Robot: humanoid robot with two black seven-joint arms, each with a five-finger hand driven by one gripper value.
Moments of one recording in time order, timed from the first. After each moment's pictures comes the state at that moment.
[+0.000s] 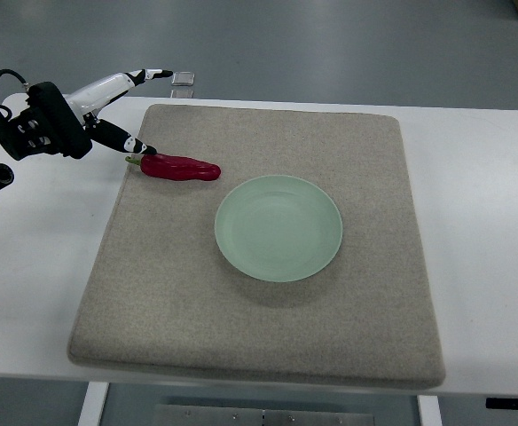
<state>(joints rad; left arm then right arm) -1.00 0.70 -0.20 -0.96 1.13 0.10 -0.49 0.04 0.00 0.14 0.13 -0.17 0.00 0.10</state>
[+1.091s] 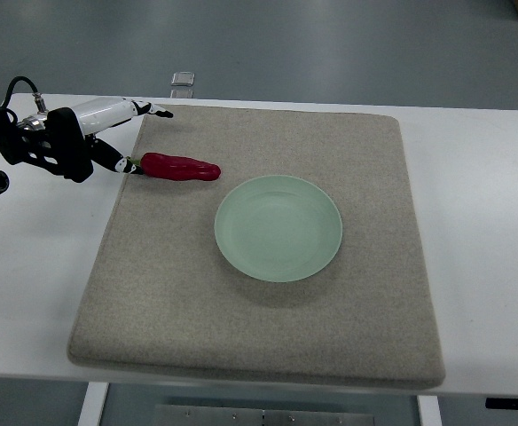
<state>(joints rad) -1.02 0.68 -0.17 -0.90 1.33 0.06 -0.49 0.04 0.00 0.14 0.13 -0.17 0.00 0.10</state>
